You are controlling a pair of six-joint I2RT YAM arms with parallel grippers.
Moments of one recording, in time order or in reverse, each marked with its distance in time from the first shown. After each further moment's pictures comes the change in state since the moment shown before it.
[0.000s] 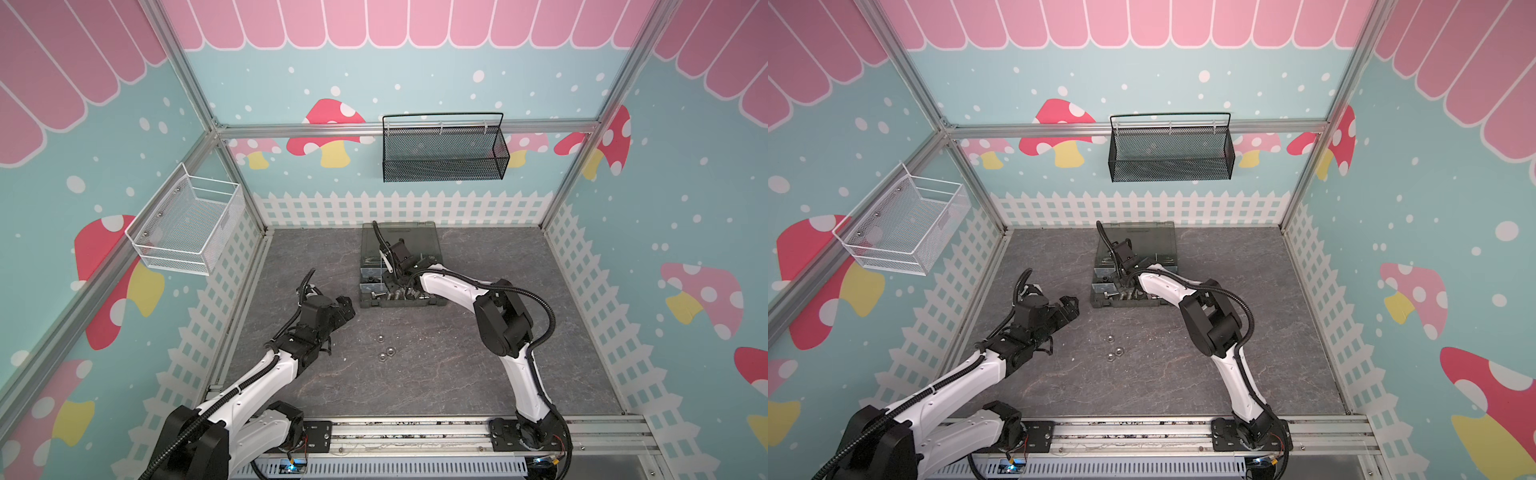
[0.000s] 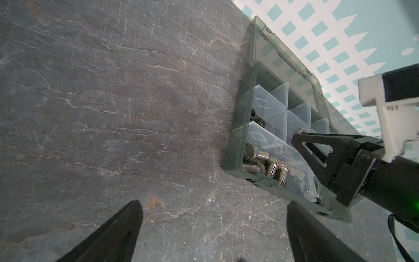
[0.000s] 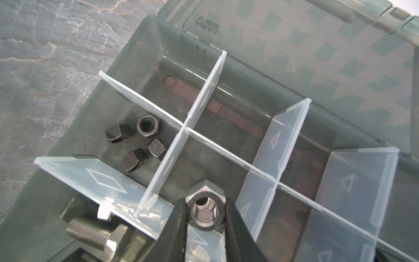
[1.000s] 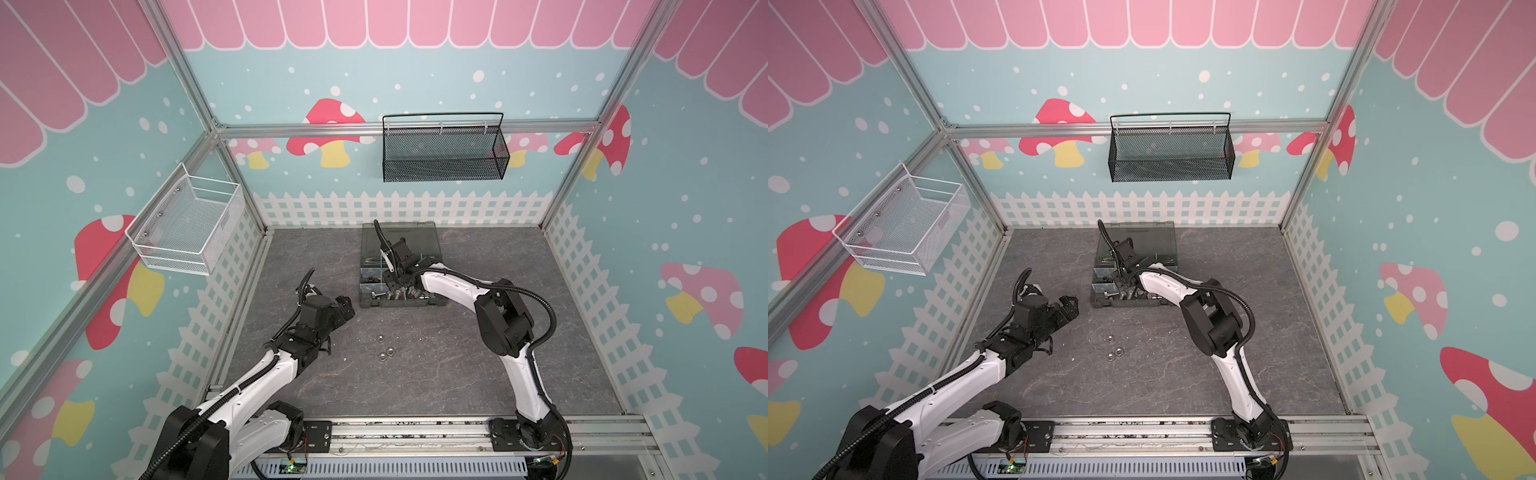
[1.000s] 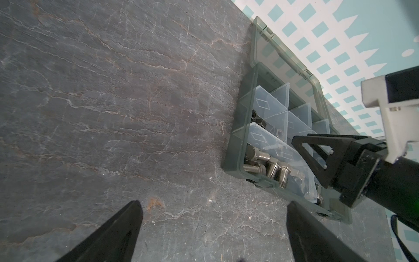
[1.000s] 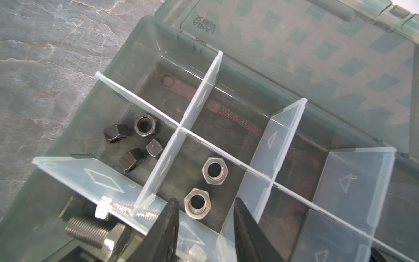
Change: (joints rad) left arm 0.005 0.000 0.000 0.000 0.003 0.000; right arm -0.006 -0.004 0.002 -0.009 -0.021 0.001
